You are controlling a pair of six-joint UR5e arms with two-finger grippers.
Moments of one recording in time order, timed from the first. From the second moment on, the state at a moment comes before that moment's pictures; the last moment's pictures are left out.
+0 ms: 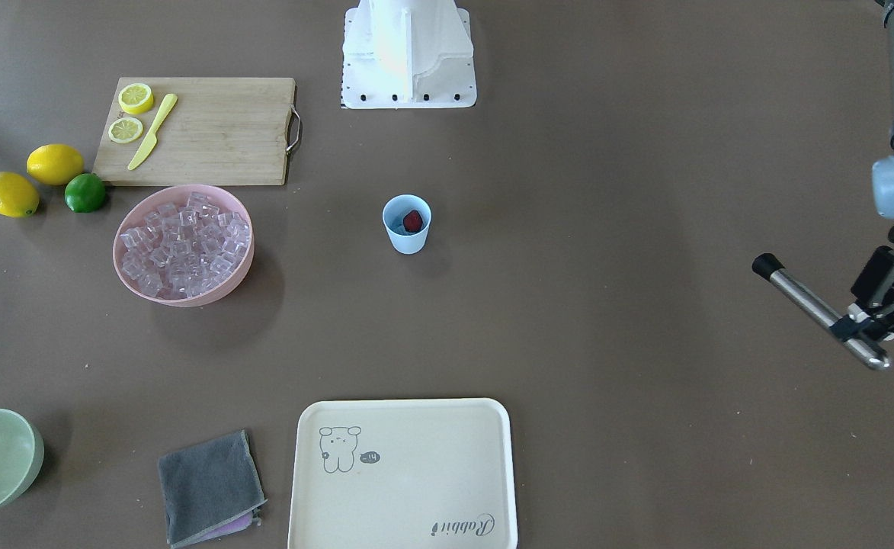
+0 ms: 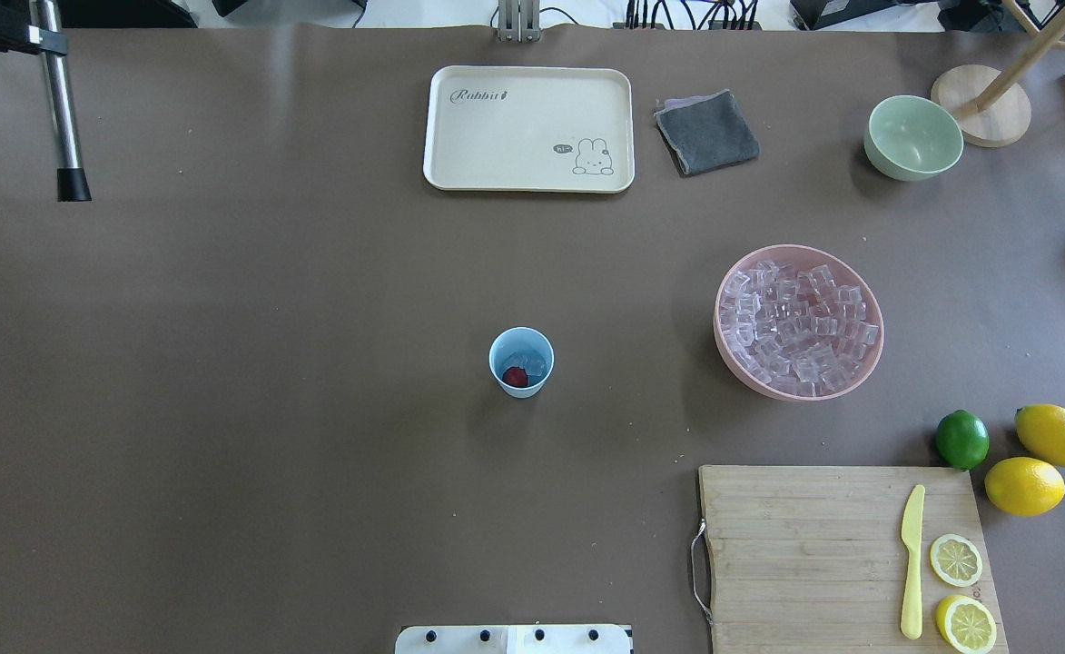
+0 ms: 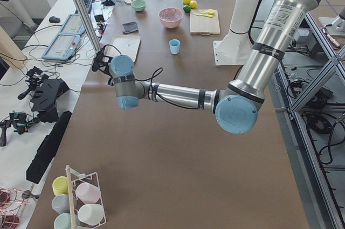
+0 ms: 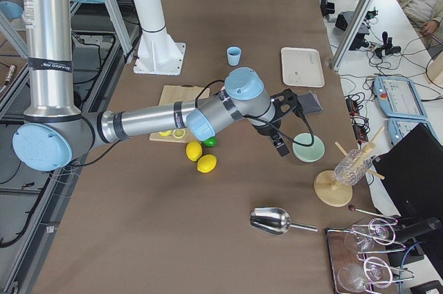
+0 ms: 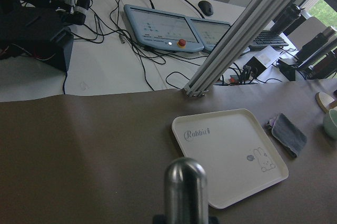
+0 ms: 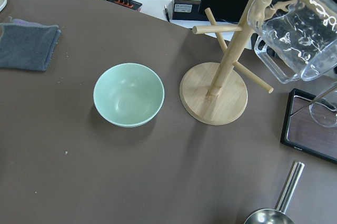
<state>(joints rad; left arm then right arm) -1.37 -1.94 -1.25 -2.80 -2.49 -0.96 1.58 -1.60 1.81 -1.14 2.33 0.07</state>
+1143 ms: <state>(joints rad) -1.45 -1.75 -1.23 -2.14 -2.42 -0.14 1.54 -1.60 1.81 -1.14 2.35 0.08</state>
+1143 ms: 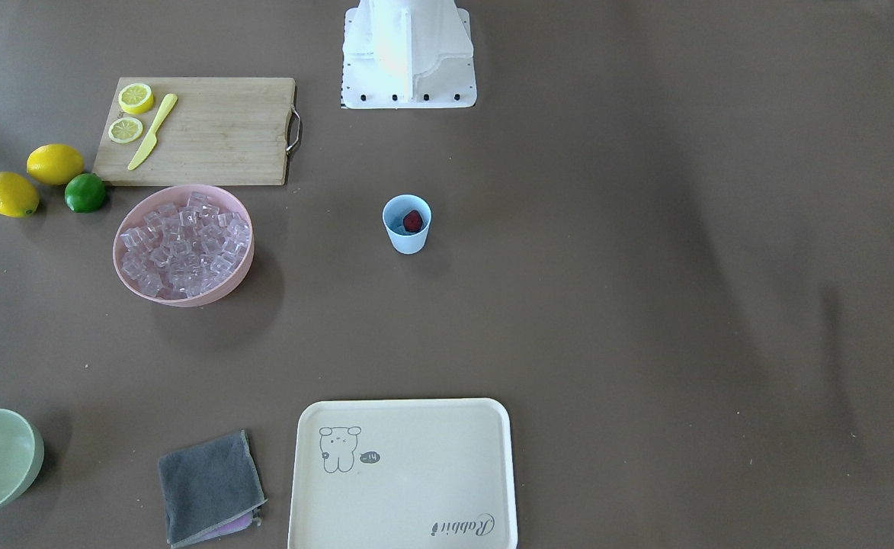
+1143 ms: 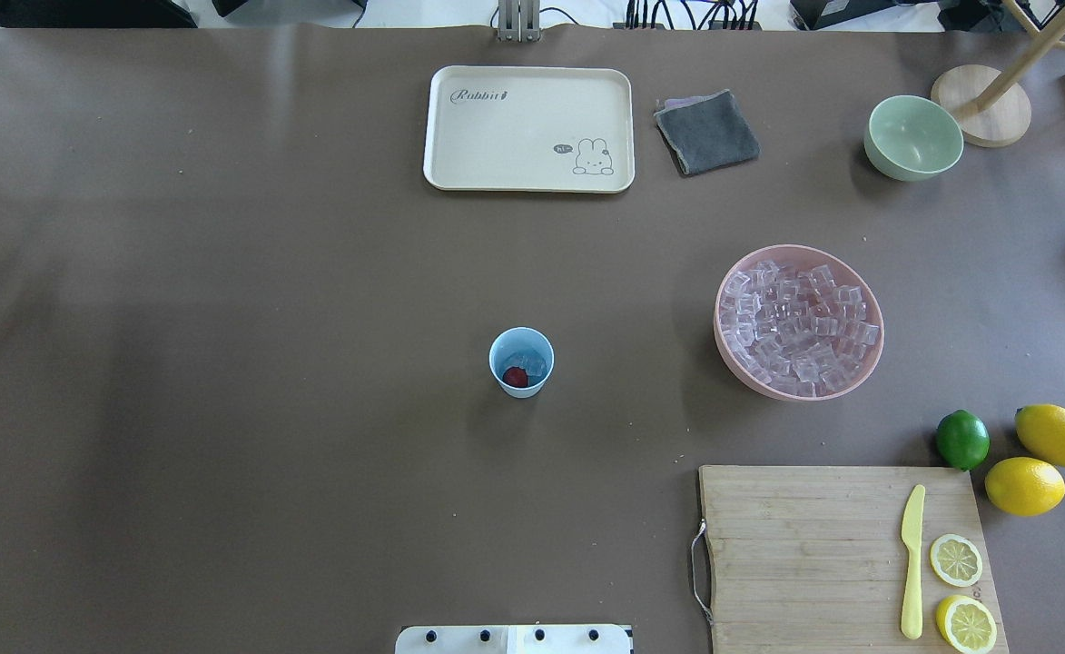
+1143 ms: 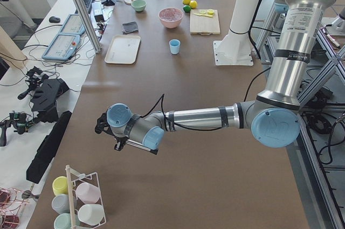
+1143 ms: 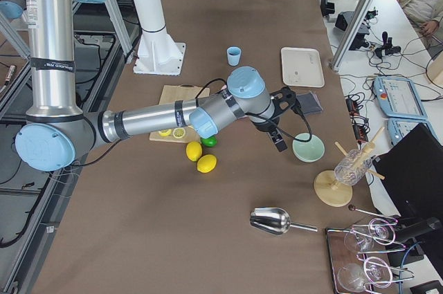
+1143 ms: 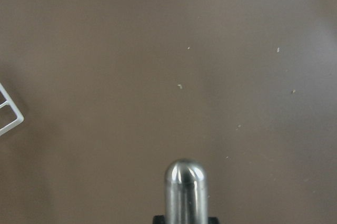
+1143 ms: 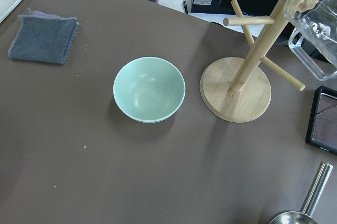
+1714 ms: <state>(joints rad) -1.37 -1.68 -1.19 -2.13 -2.33 -0.12 1.53 -1.59 1.81 -1.14 2.35 0.08</state>
